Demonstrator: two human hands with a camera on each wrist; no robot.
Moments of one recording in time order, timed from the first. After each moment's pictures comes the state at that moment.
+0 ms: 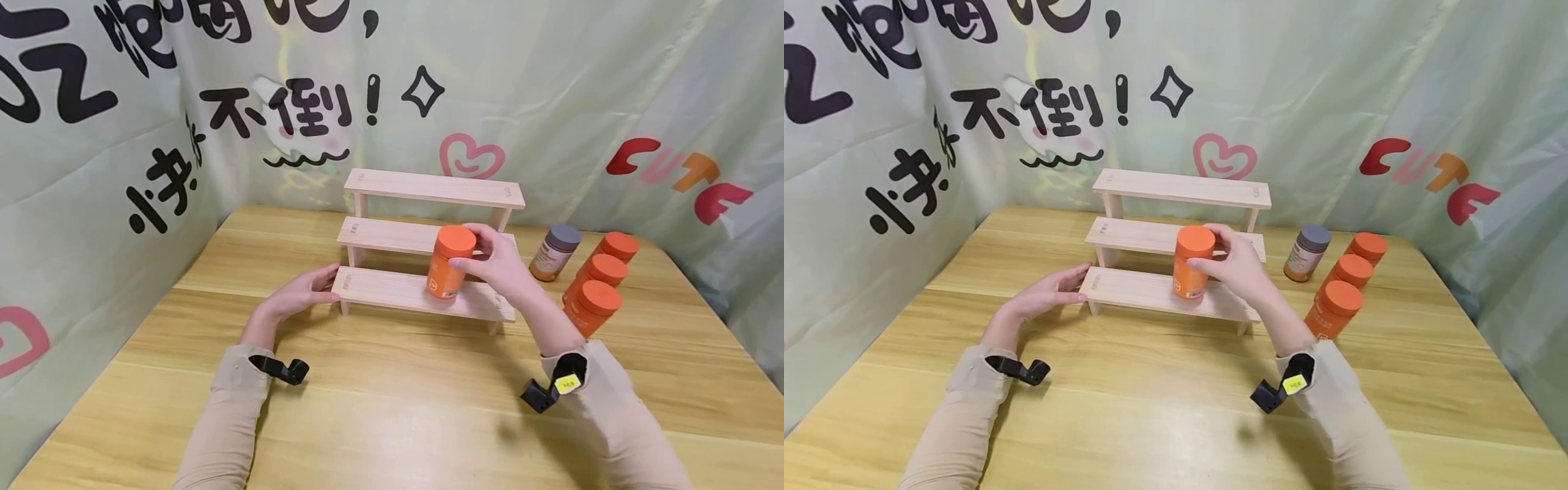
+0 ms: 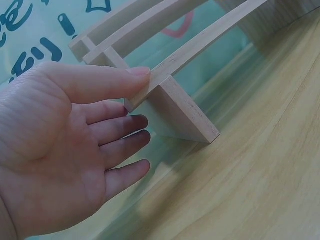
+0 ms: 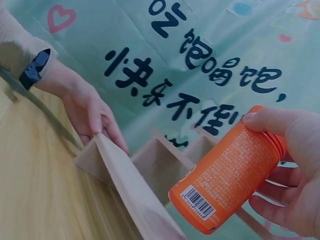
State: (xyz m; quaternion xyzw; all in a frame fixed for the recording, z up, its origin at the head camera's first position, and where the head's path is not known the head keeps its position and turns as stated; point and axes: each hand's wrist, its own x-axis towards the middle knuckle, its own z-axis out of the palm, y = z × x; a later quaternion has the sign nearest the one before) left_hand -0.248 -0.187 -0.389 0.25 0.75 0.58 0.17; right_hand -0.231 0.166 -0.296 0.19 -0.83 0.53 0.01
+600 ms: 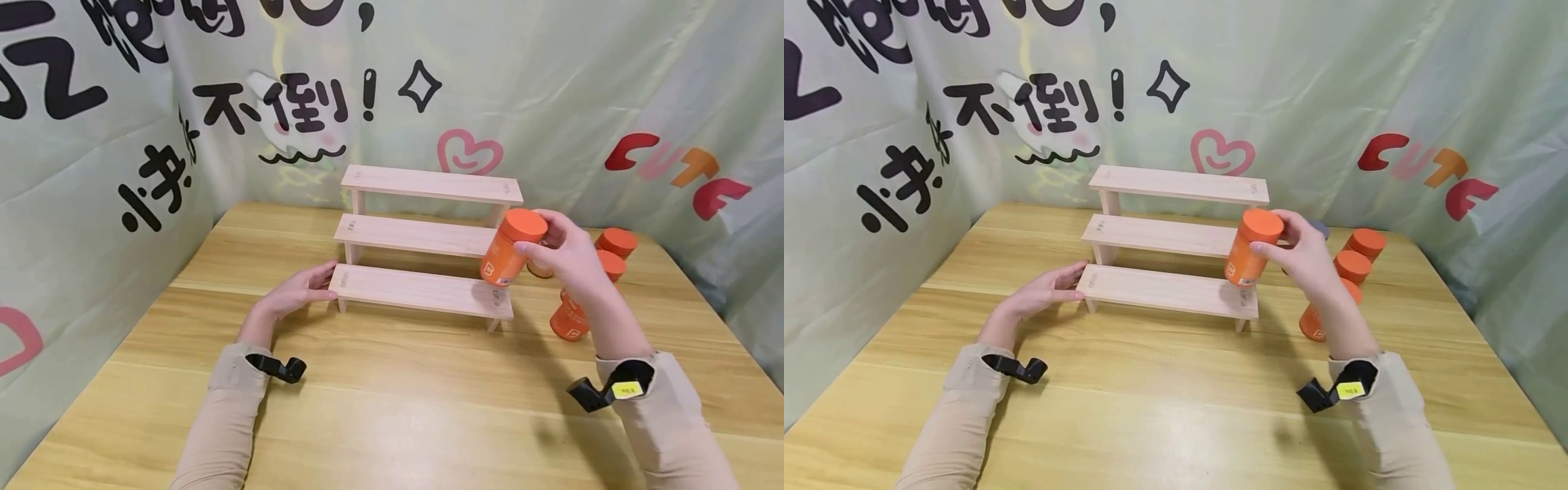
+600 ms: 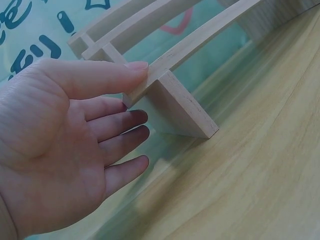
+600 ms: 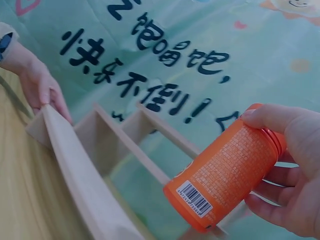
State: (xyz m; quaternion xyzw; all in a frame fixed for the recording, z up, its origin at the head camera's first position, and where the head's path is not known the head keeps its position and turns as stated) left_hand -0.250 -0.187 -0.390 0.24 0.75 0.59 0.18; right_hand -0.213 0.236 -0.276 0.11 -0.84 0.53 0.07
